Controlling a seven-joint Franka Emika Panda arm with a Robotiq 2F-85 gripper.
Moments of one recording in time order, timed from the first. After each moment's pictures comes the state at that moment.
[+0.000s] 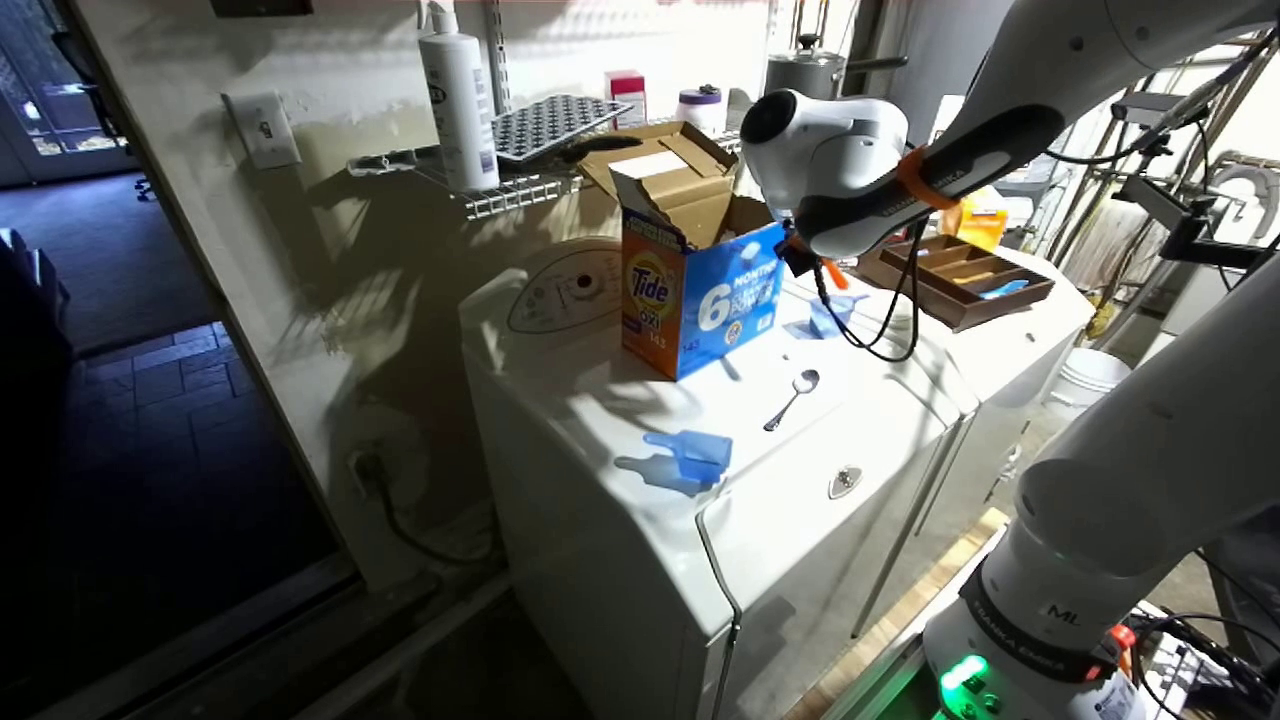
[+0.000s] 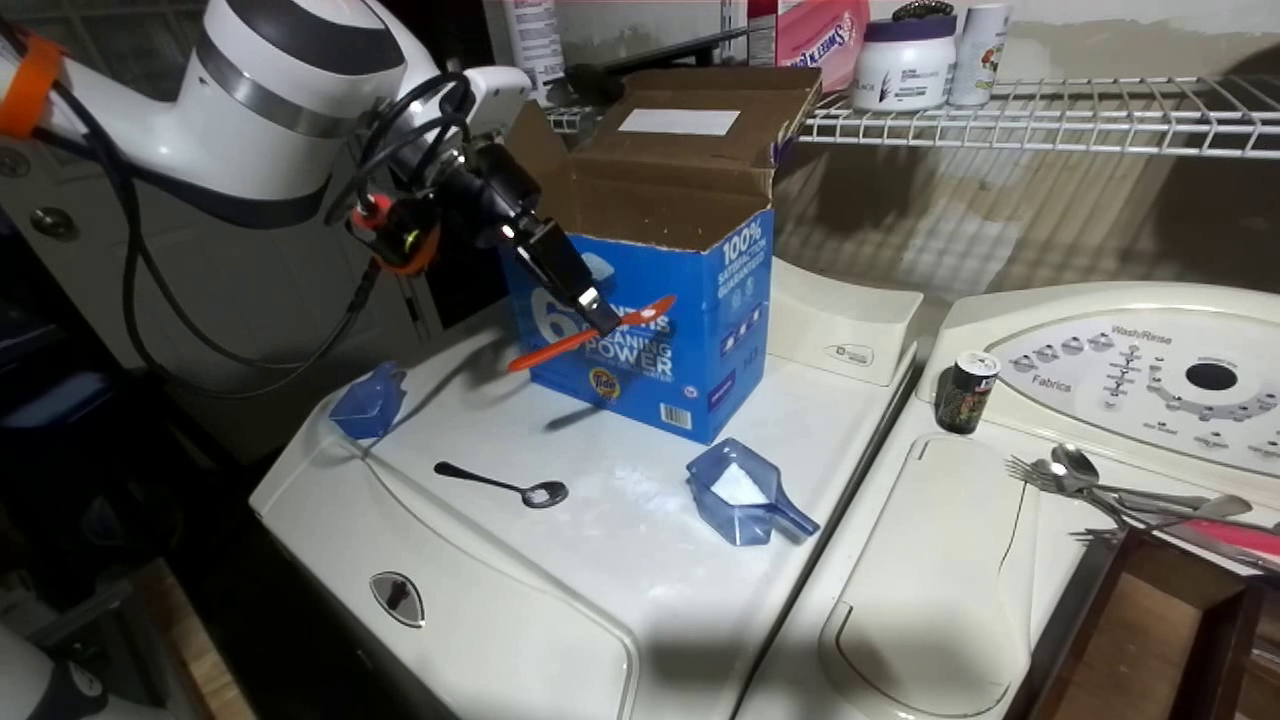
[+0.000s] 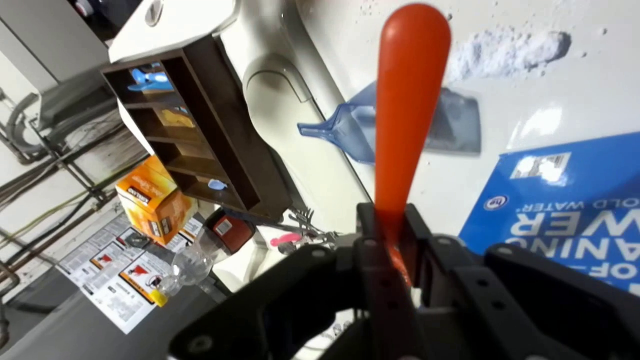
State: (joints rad) arm -0.11 -0.22 -0.06 -2.39 -1.02 2.20 0.94
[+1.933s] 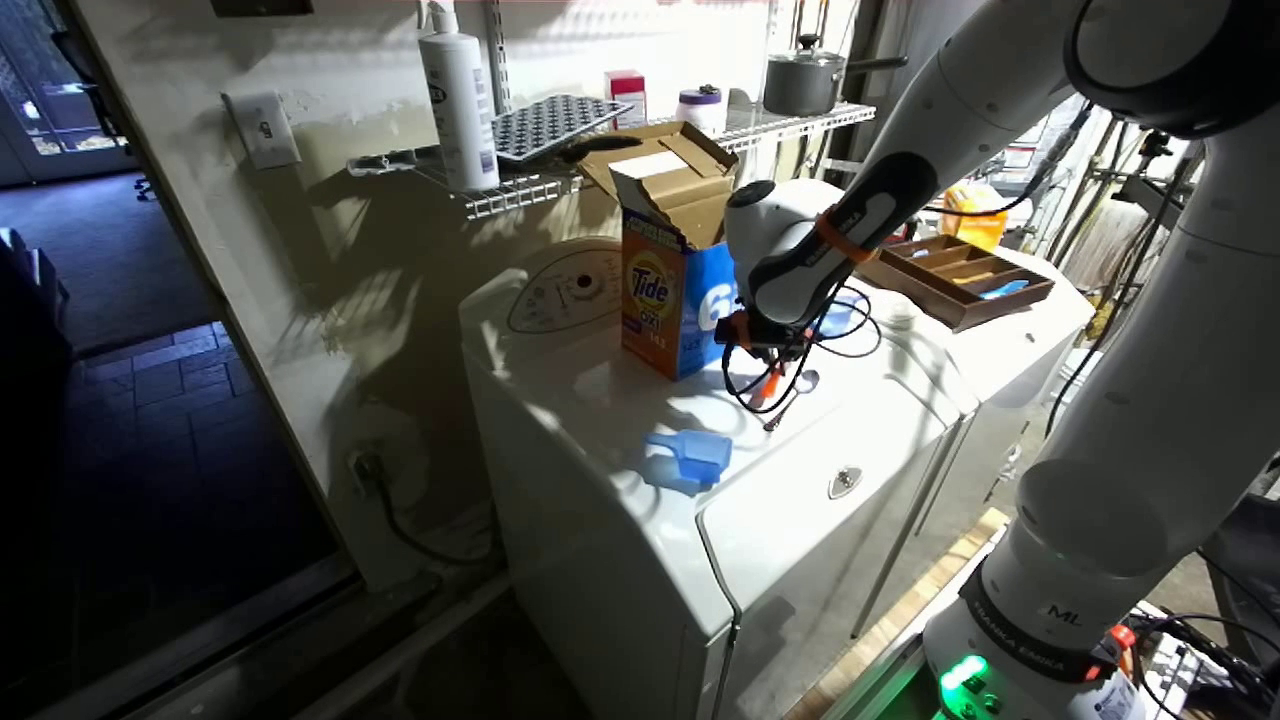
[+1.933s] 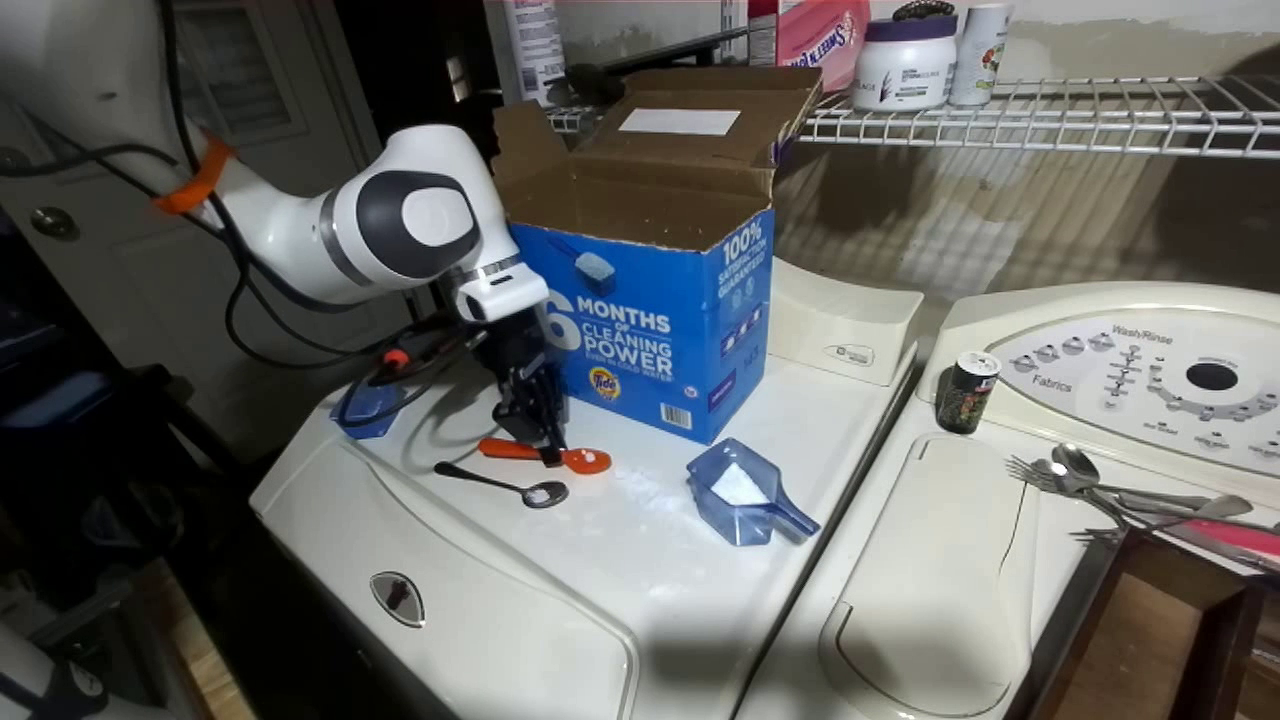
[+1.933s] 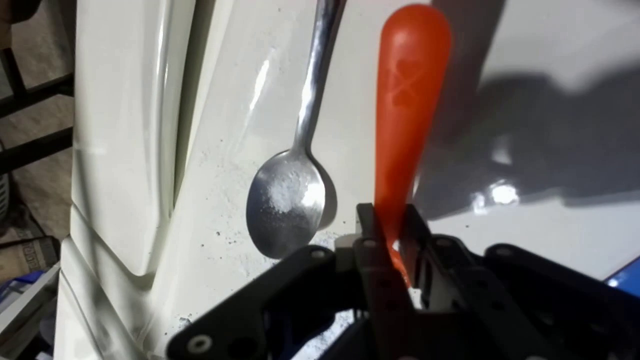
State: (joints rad) arm -0.10 0.07 -0.06 -2.43 -0.57 2.43 1.35
